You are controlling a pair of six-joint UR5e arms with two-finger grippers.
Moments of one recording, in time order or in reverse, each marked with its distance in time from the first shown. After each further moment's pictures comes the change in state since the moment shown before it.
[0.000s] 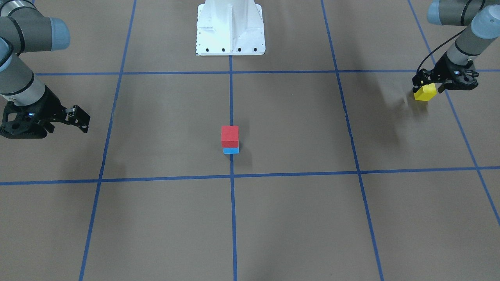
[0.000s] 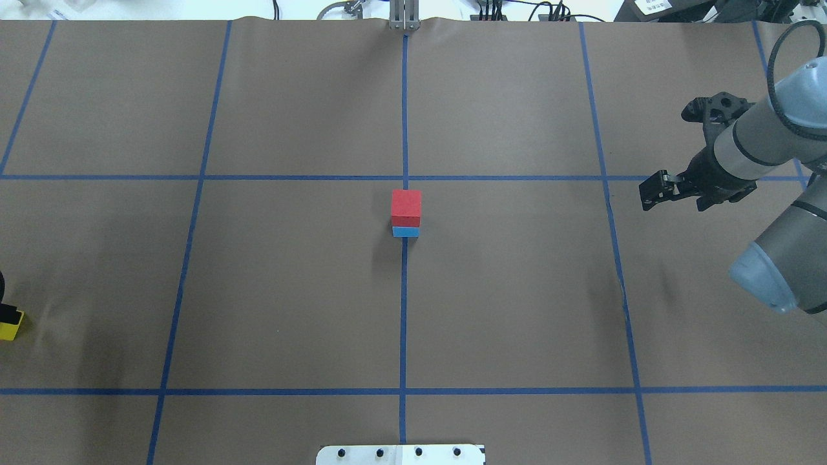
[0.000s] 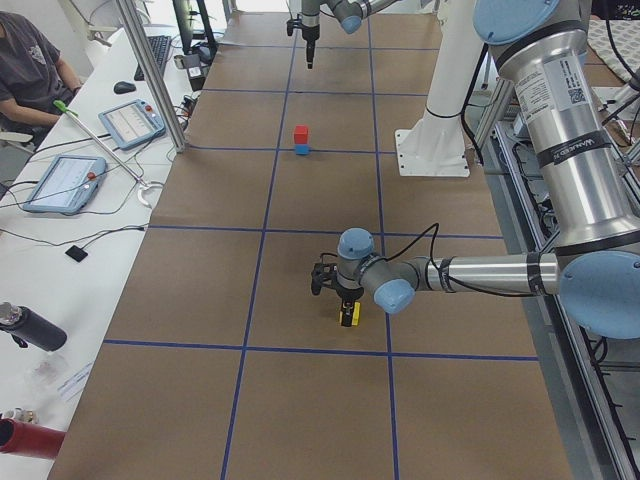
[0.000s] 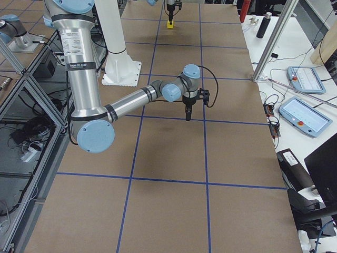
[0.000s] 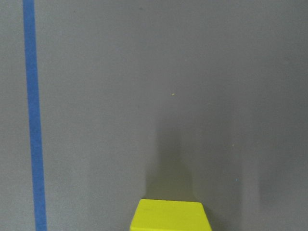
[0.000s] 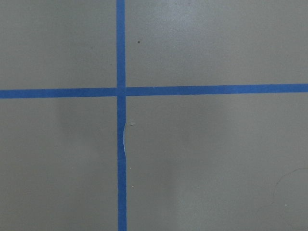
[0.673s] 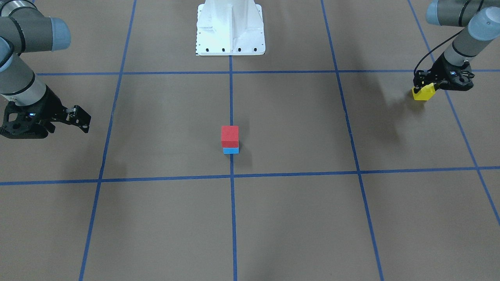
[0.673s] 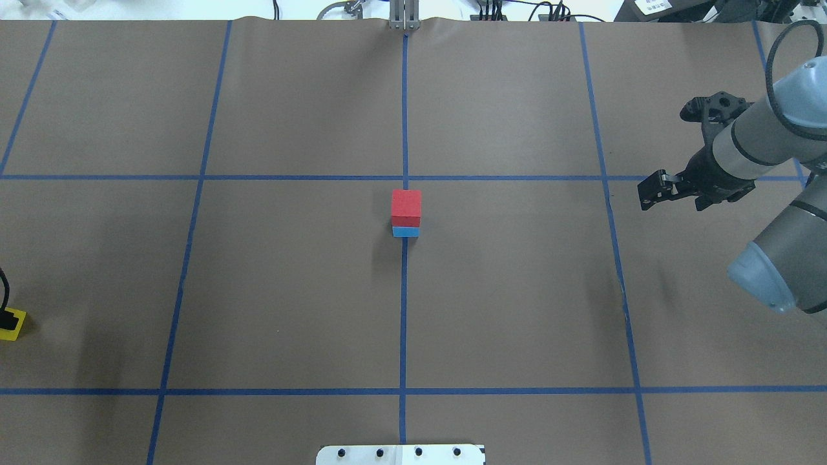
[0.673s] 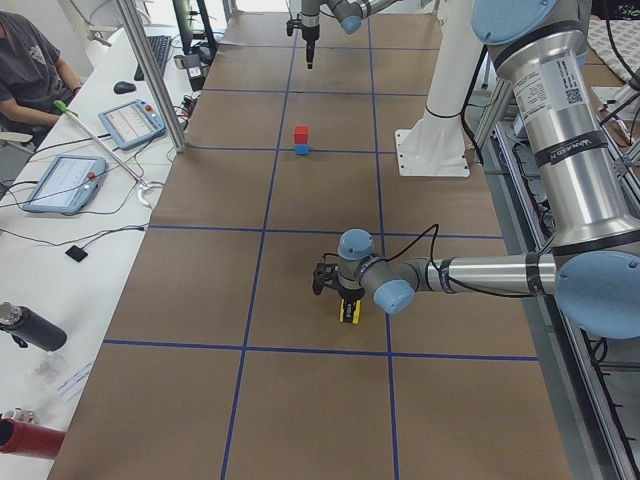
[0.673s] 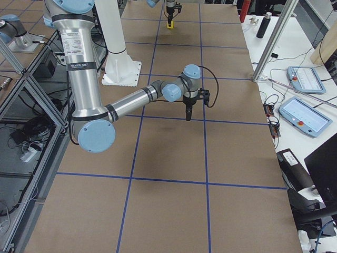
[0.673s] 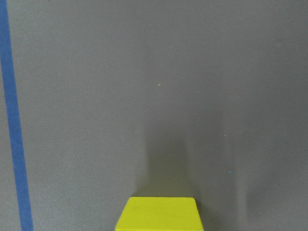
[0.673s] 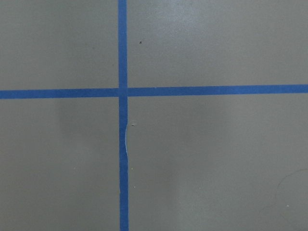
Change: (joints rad) left arm 0.010 -0.001 0.004 0.003 -0.012 0.024; right arm -0.001 0.003 0.000 0.000 0.000 0.000
